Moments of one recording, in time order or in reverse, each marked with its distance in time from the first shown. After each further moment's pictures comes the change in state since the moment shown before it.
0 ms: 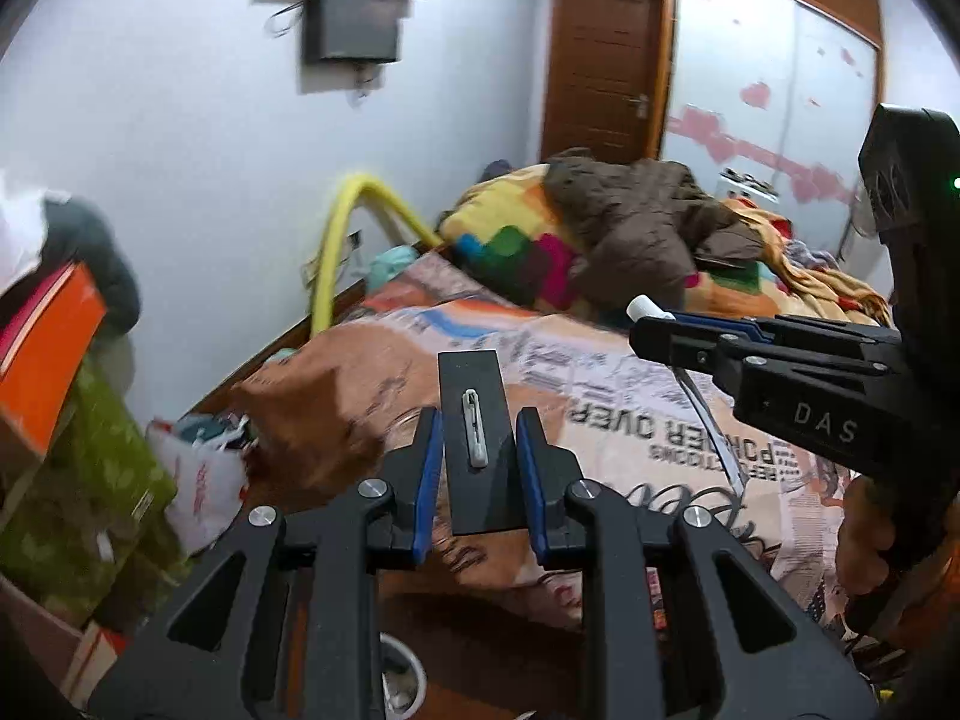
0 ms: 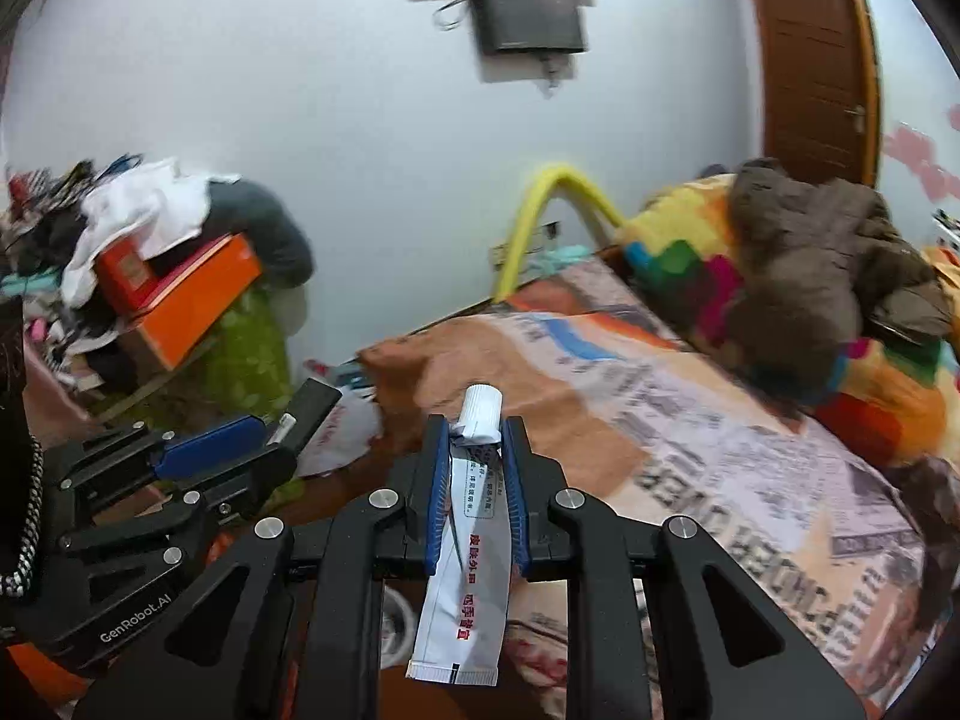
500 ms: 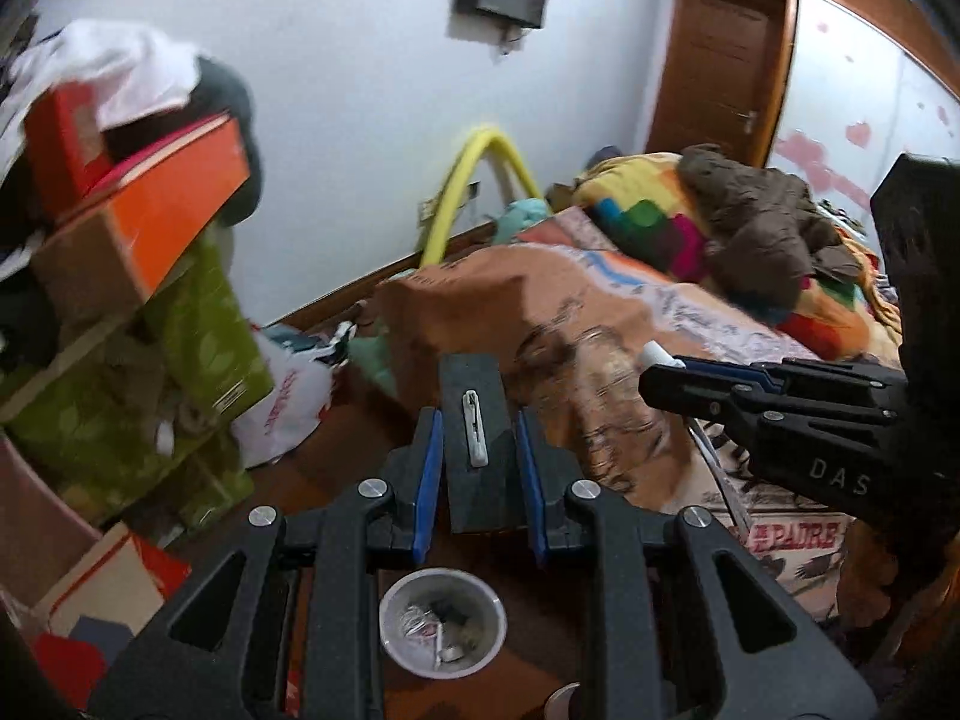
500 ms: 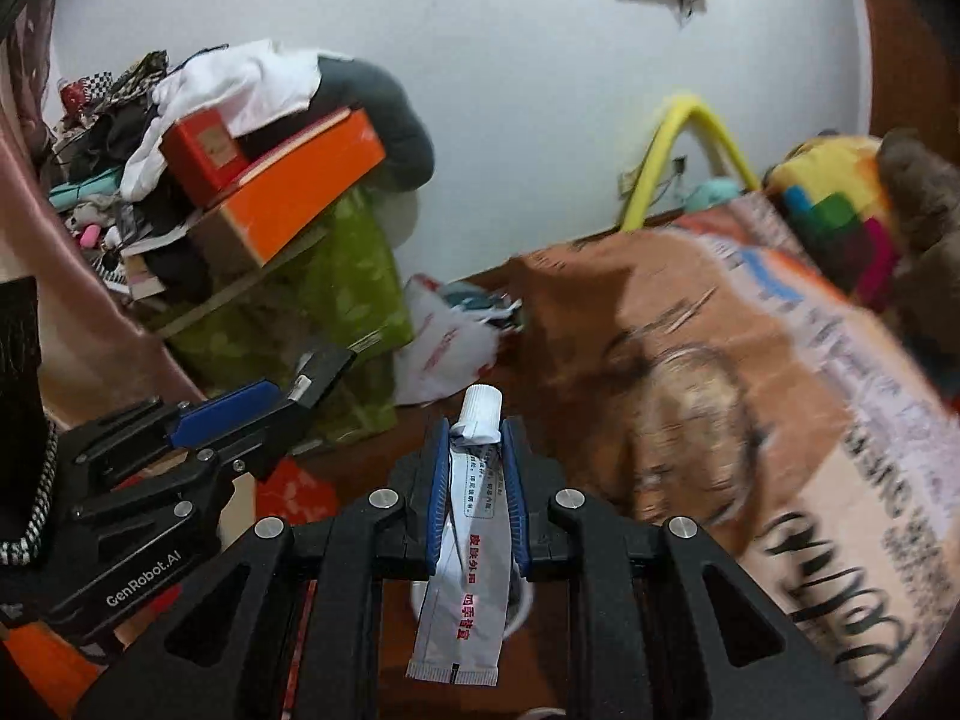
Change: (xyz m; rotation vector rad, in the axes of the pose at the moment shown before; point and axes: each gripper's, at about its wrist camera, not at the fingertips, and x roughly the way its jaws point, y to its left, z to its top) left arm -0.018 0.139 -0.095 -0.185 0.053 0.160; right arm 0.099 0.117 -0.048 -0.046 0.175 0.200
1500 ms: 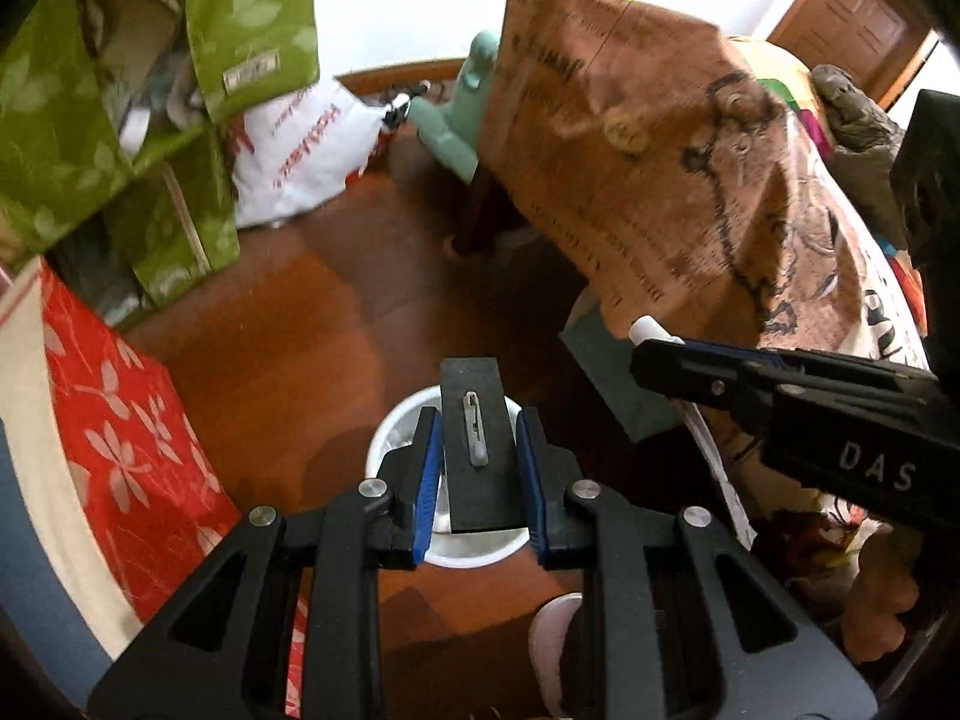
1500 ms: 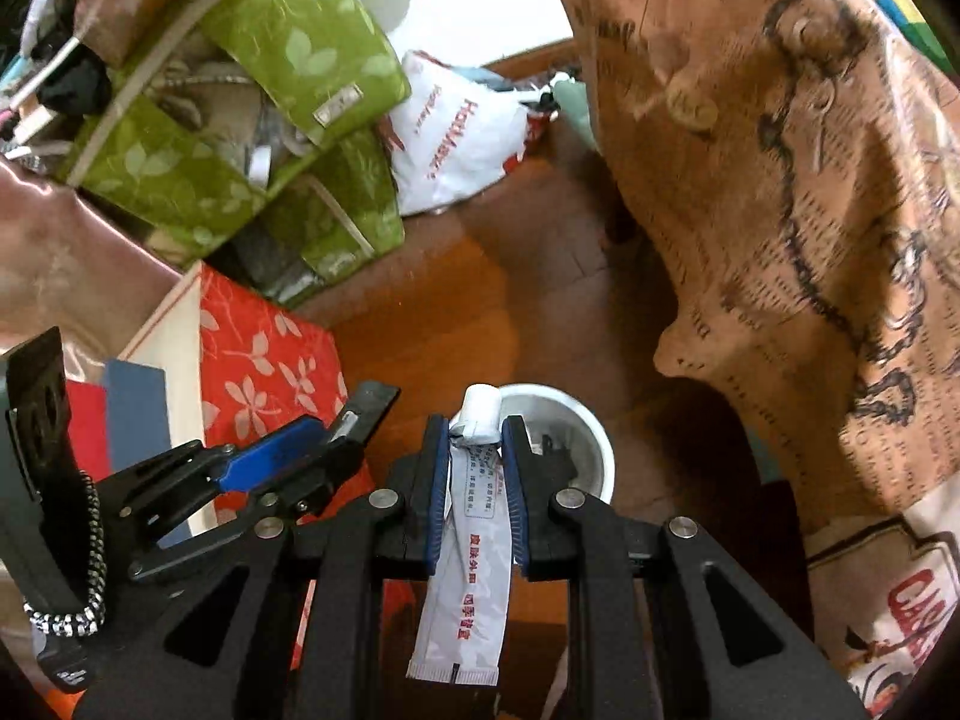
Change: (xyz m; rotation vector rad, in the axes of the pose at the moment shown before) left arm 0.149 0.090 -0.168 -0.277 0.379 0.009; right arm 0.177 0.009 -0.096 0.053 0.426 0.027
